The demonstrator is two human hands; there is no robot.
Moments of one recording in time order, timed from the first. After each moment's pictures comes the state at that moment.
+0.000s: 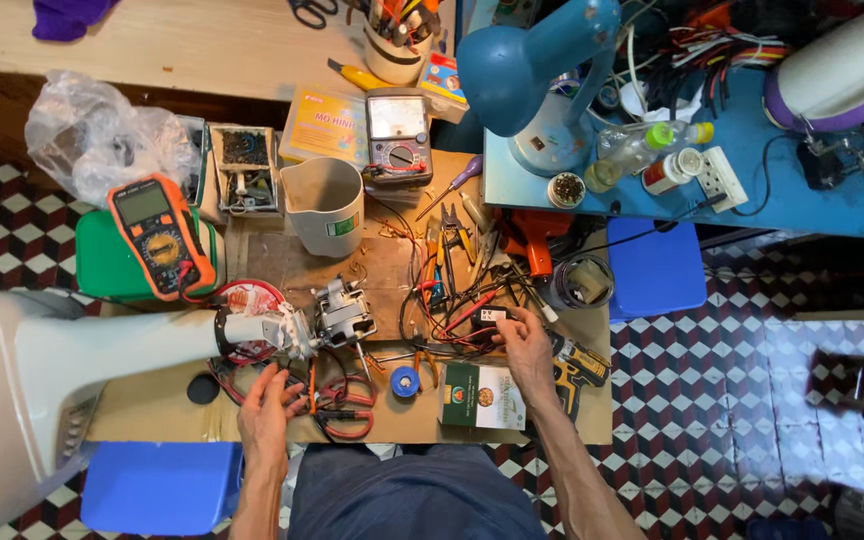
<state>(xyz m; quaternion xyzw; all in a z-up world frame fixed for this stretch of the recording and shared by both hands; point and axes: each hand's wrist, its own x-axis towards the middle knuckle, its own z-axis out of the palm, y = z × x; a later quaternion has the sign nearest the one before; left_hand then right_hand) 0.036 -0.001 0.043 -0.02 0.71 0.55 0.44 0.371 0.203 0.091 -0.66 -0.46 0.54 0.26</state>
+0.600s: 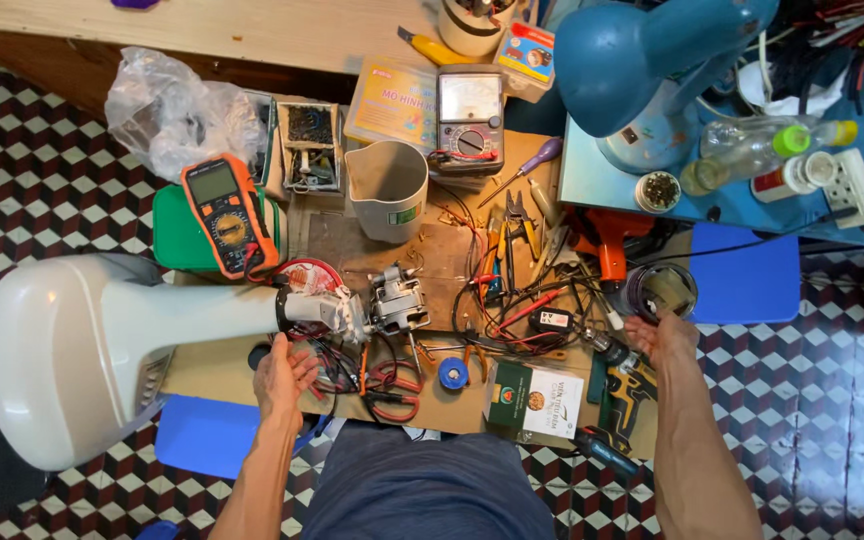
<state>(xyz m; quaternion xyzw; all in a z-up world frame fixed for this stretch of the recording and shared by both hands) -0.046 -0.003 -0.005 -0.15 0.73 0.52 0.42 0.513 0.330 -0.019 -0.80 -0.14 0.52 0.27</state>
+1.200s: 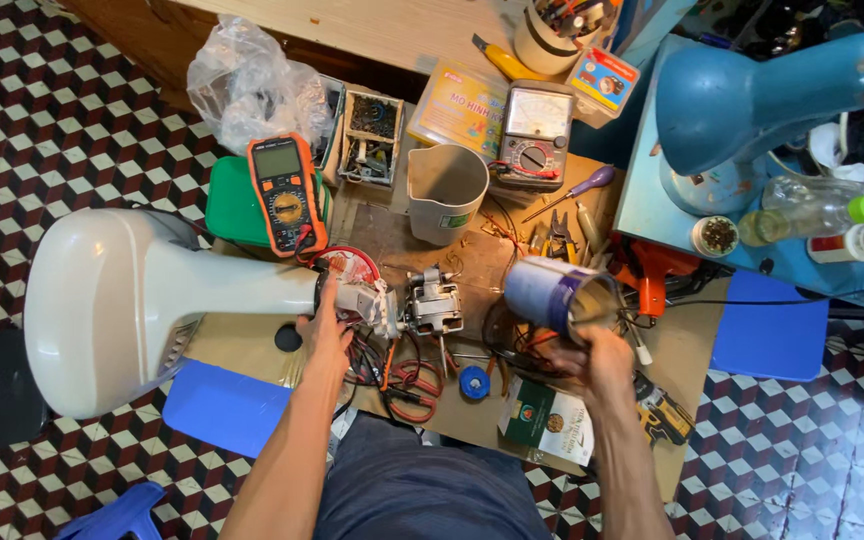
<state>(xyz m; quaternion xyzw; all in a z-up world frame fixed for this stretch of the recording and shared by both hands) -0.044 0.078 0.031 -0.27 0.73 0.52 0.36 0.324 0.249 0.080 -0.67 -0.25 0.66 0.25</state>
